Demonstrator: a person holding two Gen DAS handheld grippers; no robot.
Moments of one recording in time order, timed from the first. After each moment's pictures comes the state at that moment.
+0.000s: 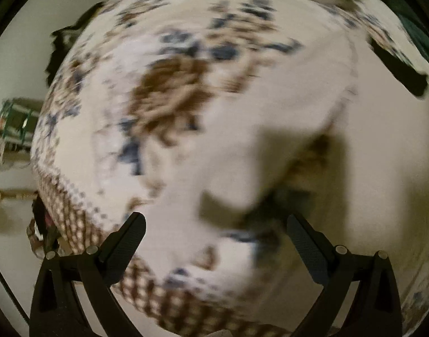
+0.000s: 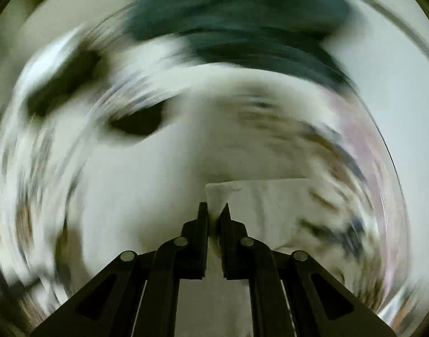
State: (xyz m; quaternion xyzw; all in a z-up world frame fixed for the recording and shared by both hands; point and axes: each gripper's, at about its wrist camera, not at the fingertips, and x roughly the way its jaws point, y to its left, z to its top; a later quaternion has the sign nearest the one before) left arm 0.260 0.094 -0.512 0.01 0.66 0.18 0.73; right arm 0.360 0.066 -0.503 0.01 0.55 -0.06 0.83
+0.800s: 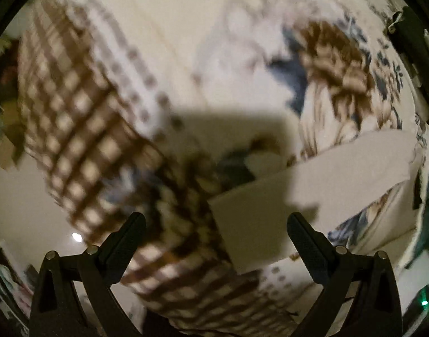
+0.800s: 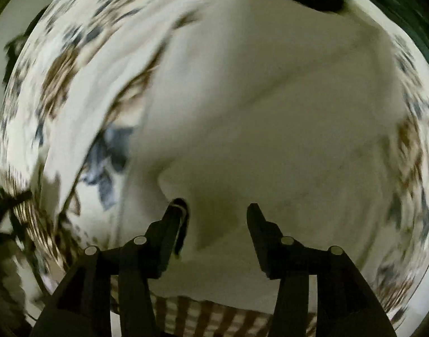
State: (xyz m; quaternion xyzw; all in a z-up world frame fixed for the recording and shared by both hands) left arm 0.146 0.273 -0.584 -0.35 0.66 0.23 0.62; right arm 0.299 0.192 -0.610 0.00 0.71 0.07 0.71
